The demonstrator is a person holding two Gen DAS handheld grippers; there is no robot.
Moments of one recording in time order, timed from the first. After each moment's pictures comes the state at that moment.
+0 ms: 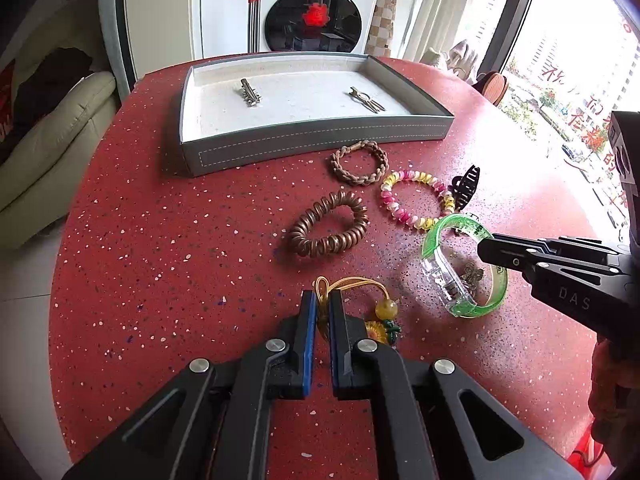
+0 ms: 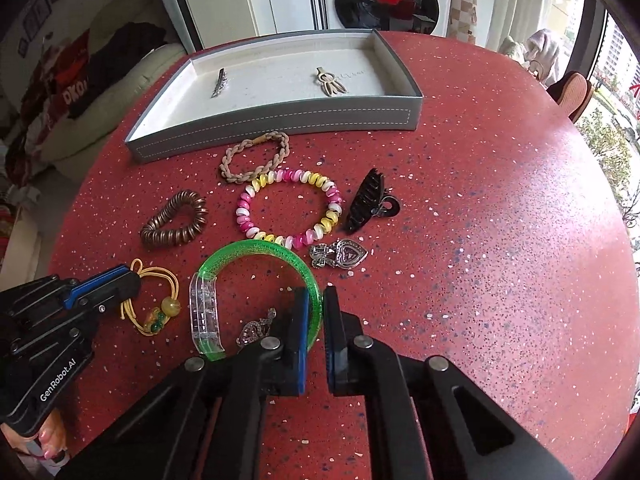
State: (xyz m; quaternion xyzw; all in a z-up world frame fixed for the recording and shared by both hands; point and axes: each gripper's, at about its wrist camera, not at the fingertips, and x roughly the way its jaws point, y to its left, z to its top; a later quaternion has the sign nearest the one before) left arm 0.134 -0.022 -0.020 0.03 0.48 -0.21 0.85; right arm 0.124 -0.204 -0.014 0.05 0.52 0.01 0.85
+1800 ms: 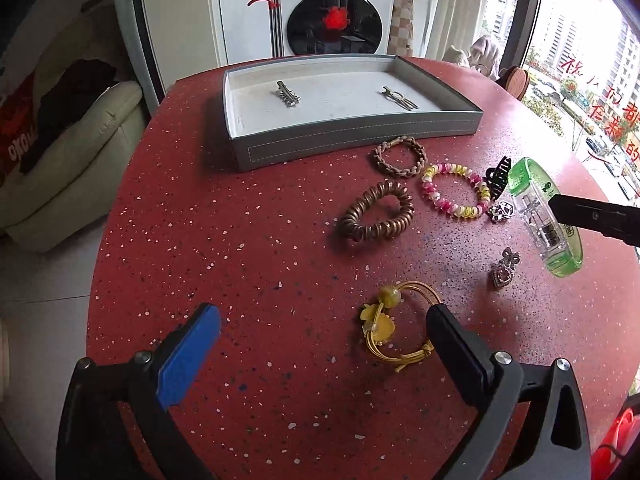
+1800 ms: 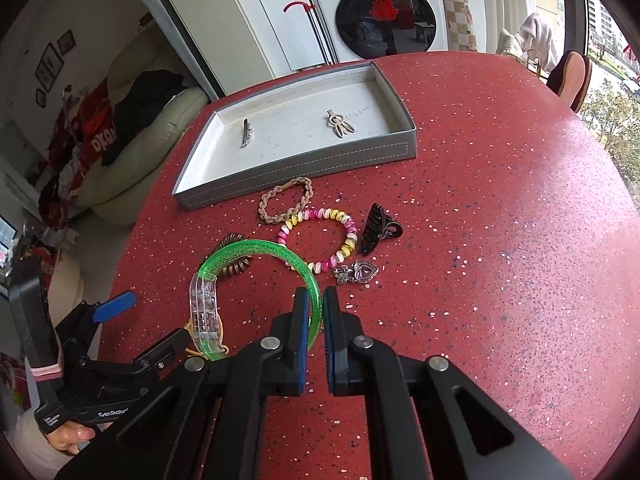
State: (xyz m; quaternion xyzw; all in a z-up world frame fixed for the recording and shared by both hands) left arm 0.148 -0.017 -0.059 0.07 0.47 -0.16 0.87; right arm 0.110 -0.220 0.020 0.14 0.48 0.05 0.87
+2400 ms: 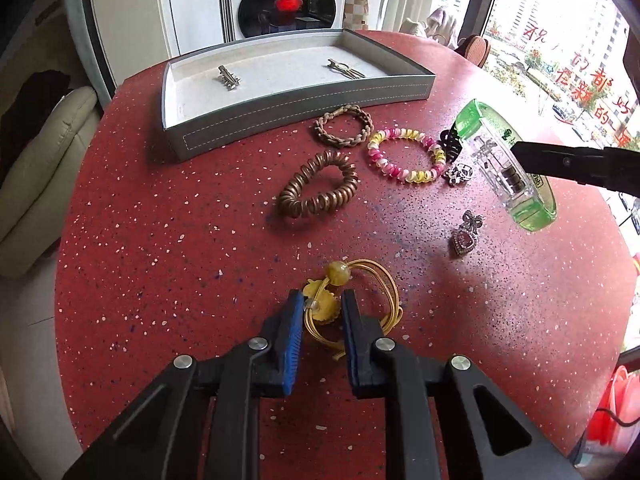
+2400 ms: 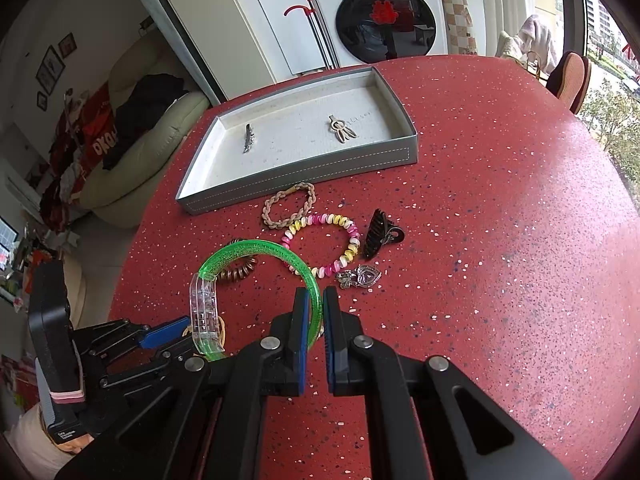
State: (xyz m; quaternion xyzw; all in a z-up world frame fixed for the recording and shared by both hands) left arm 0.174 -0.054 -0.121 0.08 0.49 -0.23 0.83; right arm 0.112 -0.219 0.024 0.14 0.47 0.05 0.87
